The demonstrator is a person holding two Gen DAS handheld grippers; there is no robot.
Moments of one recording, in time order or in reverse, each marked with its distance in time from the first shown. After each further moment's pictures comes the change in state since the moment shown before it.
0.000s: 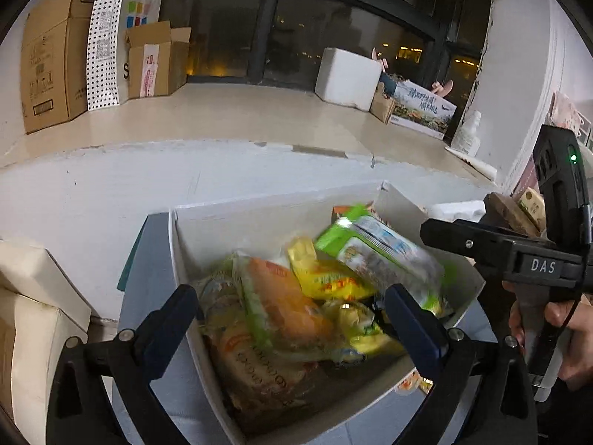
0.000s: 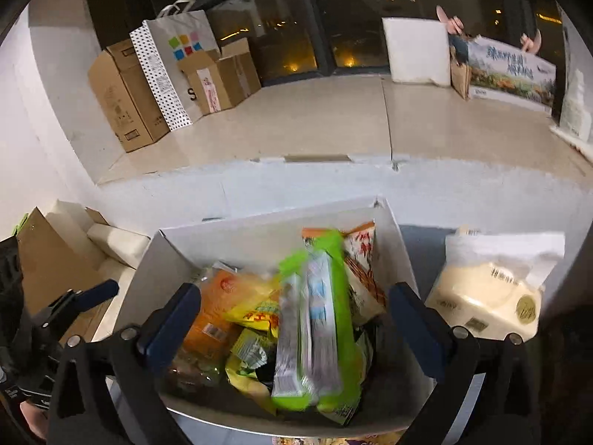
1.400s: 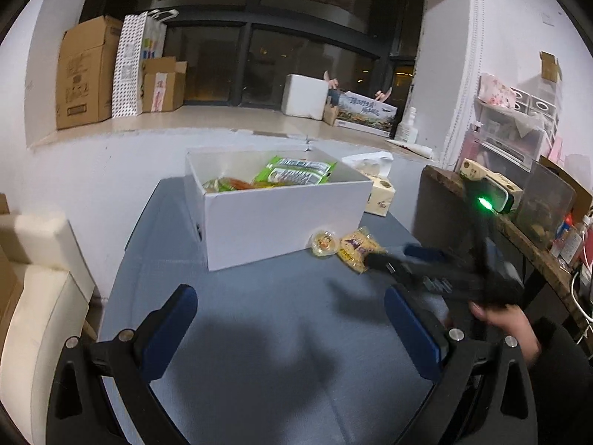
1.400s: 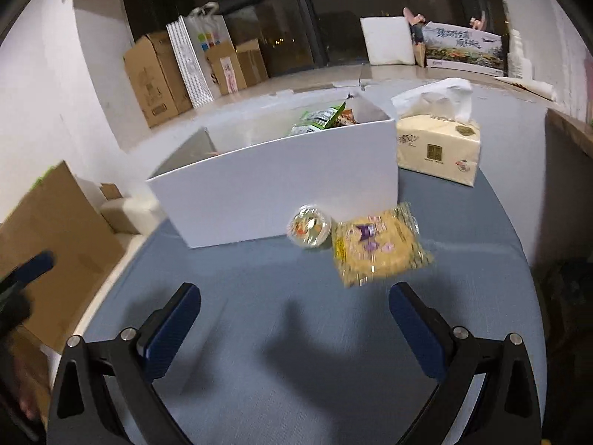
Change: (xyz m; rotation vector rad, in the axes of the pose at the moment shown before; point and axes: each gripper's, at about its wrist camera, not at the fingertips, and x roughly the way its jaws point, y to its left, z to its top) left arm -0.176 -0.060 -0.190 0.043 -0.142 -0.045; right arm -0.076 0.012 -0.204 -0.024 -0.095 -0.030
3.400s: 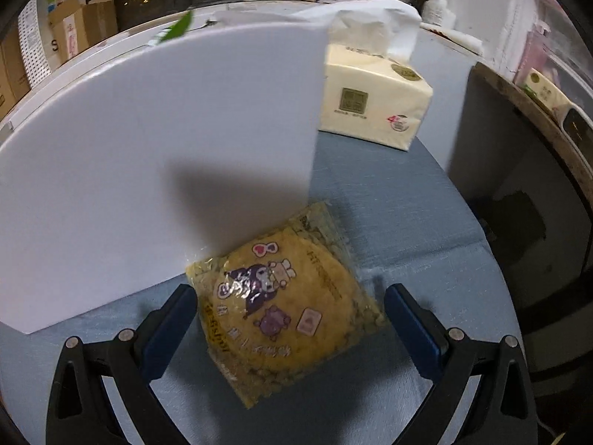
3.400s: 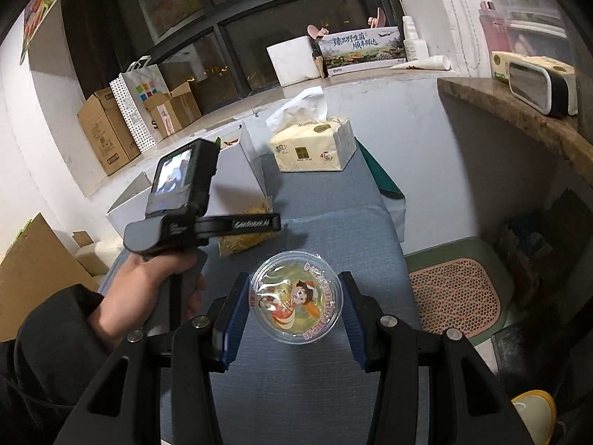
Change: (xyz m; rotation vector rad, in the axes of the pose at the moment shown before) left arm 0.309 -0.145 0.031 0.069 0.396 0.118; right arm -0.125 -0.111 -0.070 0.207 -0.094 -0.102
